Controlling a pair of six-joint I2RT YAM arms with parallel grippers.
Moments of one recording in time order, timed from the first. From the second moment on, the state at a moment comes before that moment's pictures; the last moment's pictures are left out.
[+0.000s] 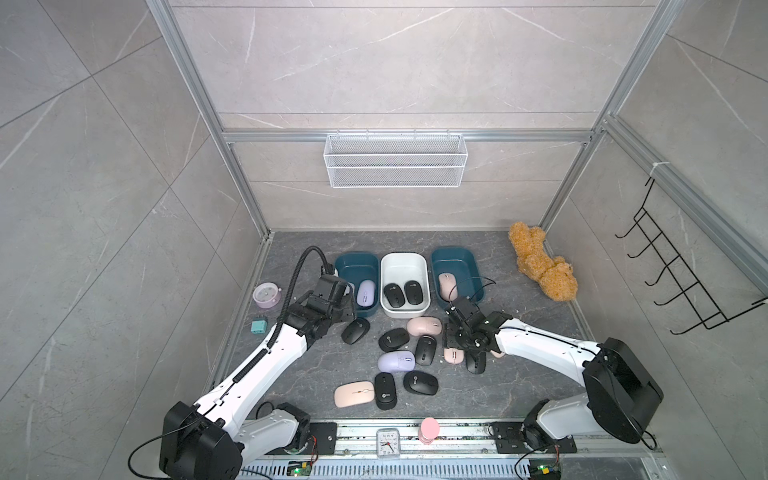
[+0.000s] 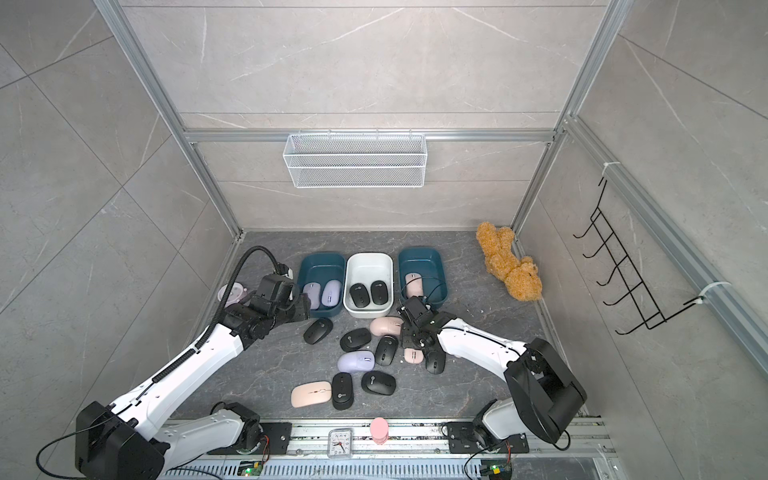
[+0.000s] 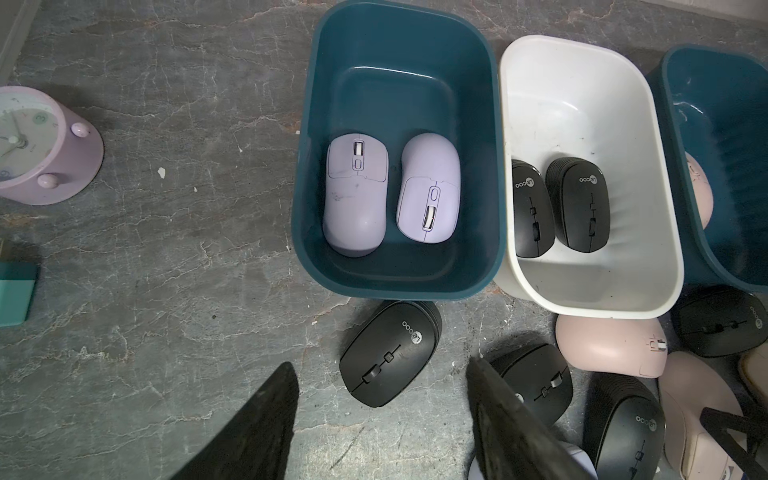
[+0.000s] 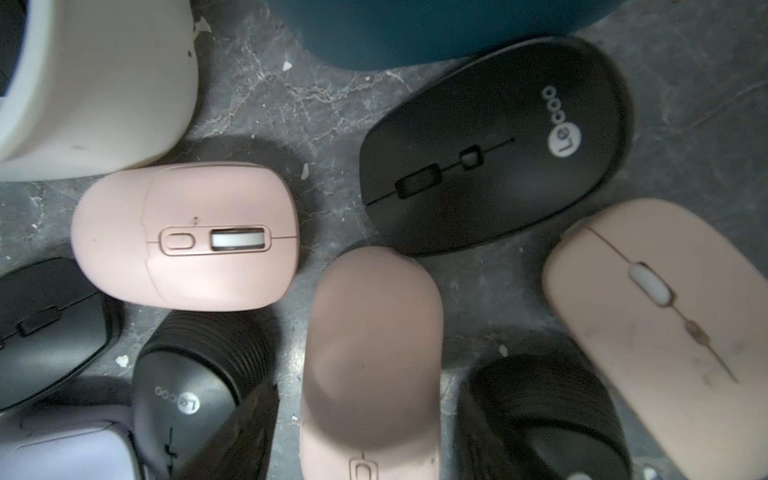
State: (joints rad) left arm -0.49 1.14 0.92 -0.64 -0.22 -0.47; right arm 0.68 1.46 0.80 -0.55 0.14 0.72
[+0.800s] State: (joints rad) left arm -0.49 1.19 0.92 -0.64 -0.22 -0.47; right arm 0.69 1.54 0.79 -0.50 0.15 0.73
